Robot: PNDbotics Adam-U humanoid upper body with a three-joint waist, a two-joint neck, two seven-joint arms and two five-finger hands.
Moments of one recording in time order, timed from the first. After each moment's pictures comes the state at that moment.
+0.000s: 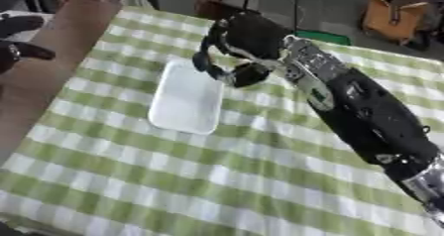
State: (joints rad) left arm -0.44 0.16 -0.17 -1.94 0.01 -0.09 -0.12; right arm -0.76 -0.50 0.36 -1.40 1.08 -0.38 0.07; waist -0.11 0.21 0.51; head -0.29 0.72
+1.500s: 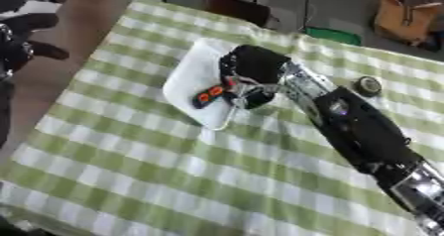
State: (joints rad) left arm -0.46 0.14 -0.19 -1.96 0.03 -0.09 -0.14; right arm -0.76 -0.46 0.31 -1.12 1.27 -0.45 0.10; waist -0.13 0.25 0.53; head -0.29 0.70
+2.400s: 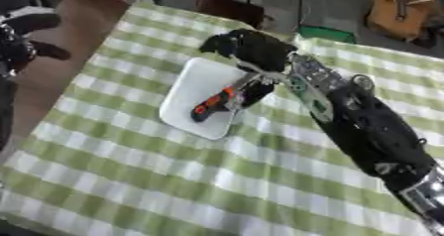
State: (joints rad) left arm -0.46 0.14 -0.19 -1.96 0.03 -0.09 -0.14; right arm -0.73 -0.51 0.30 -1.42 0.98 -0.36 0.10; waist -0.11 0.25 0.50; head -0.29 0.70
